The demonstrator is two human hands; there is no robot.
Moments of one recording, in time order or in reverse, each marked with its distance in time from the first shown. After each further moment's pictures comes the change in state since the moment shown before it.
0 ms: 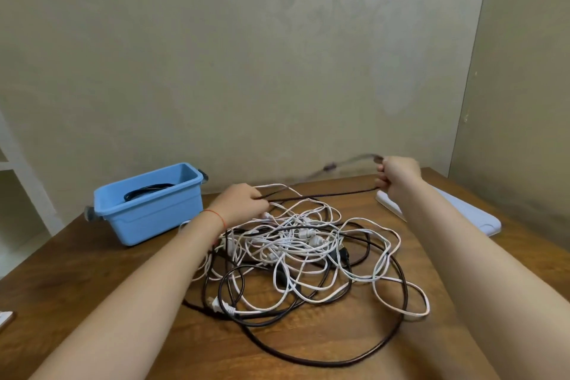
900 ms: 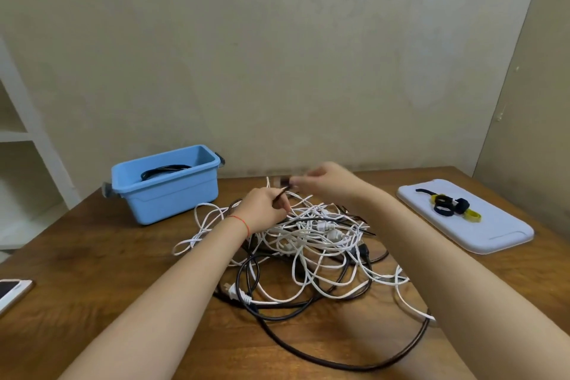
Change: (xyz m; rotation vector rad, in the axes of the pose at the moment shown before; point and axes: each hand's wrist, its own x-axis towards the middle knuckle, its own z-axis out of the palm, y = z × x) left_hand 0.003 -0.028 0.041 -0.125 0.063 0.067; right_hand -0.081 0.047 0.086 -0.992 -0.696 -0.404
